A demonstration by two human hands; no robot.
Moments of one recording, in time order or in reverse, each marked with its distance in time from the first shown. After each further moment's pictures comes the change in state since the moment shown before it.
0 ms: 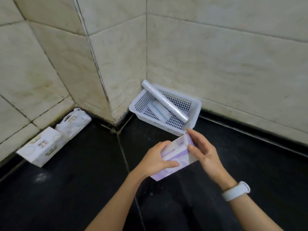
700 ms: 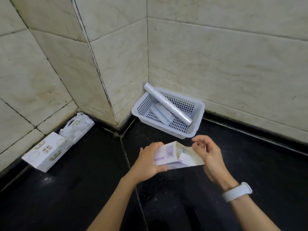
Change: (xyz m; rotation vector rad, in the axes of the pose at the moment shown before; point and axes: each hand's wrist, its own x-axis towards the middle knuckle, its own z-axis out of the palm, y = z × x) left_hand -0.012 -0.008 -0.029 0.279 0.039 0.026; right_hand 0.016 0.008 0.007 0.071 0.195 0.109
